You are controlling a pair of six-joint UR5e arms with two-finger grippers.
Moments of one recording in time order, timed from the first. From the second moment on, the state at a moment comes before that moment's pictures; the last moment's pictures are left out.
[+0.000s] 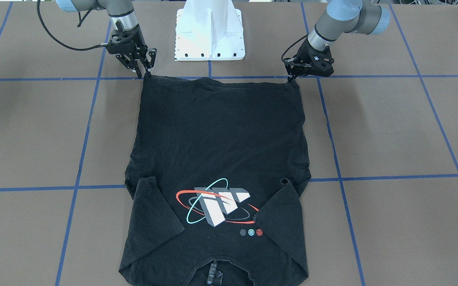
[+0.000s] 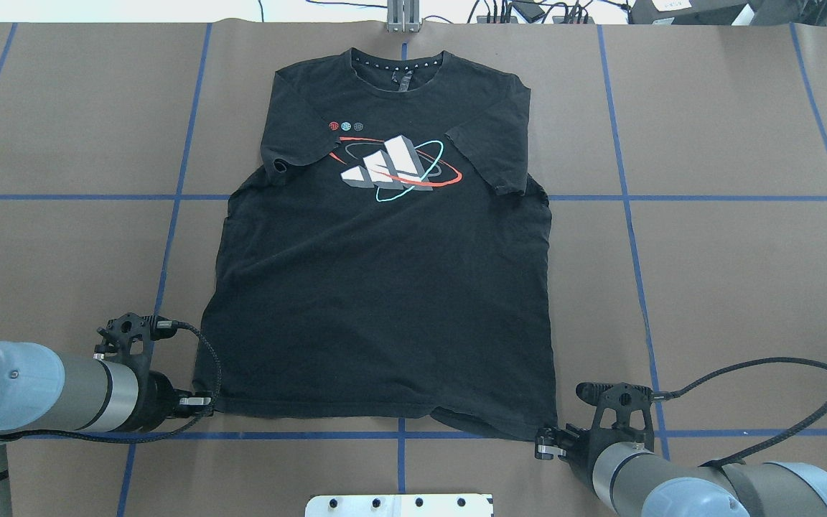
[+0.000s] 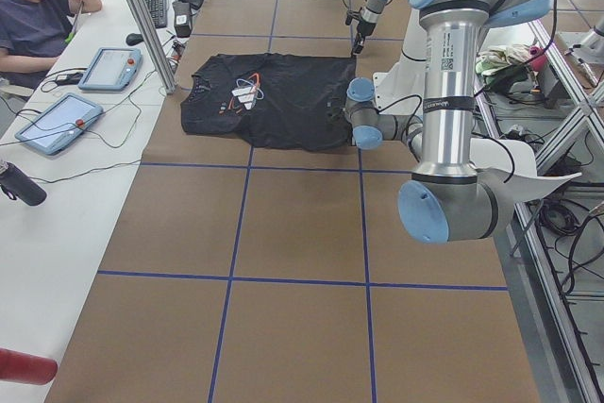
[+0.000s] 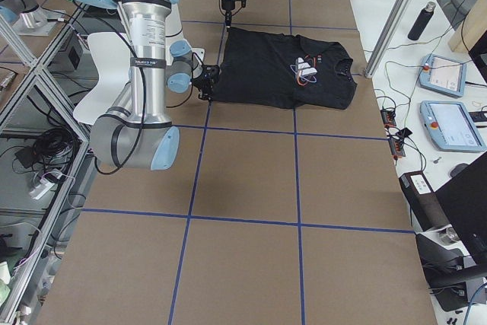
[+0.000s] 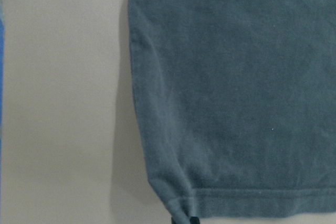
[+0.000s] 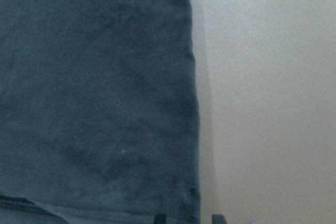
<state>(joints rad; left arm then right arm) -0.31 -1.54 -2.00 -2.20 -1.82 -1.43 0.00 -1.56 2.08 -1.21 1.27 1.63</state>
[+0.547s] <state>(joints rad) -0.31 -1.54 -2.00 -2.20 -1.82 -1.43 0.01 -1.54 2.07 -1.21 1.27 1.62</state>
